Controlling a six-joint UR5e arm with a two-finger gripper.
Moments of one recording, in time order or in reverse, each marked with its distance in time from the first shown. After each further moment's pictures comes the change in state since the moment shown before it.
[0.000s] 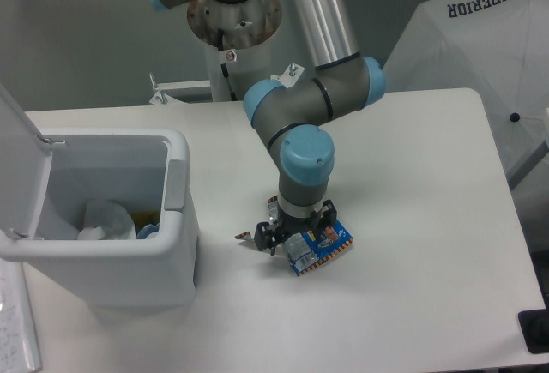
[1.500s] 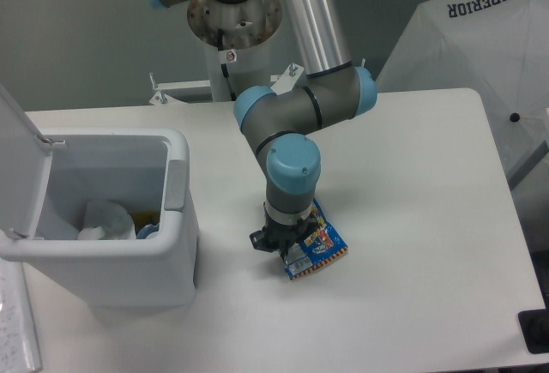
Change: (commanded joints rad) arm -0.002 0.032 0.049 -0.002 -0.038 0.000
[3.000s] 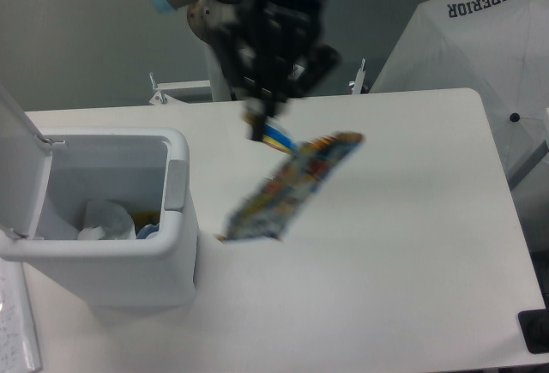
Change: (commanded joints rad) arm -0.053 0.454 0.322 0.003 -0.473 -0.235
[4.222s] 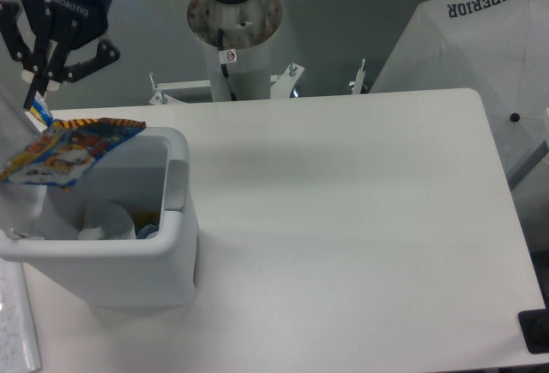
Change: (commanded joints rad) arm -0.203 0.063 -0.239 -0.002 0.011 0.080
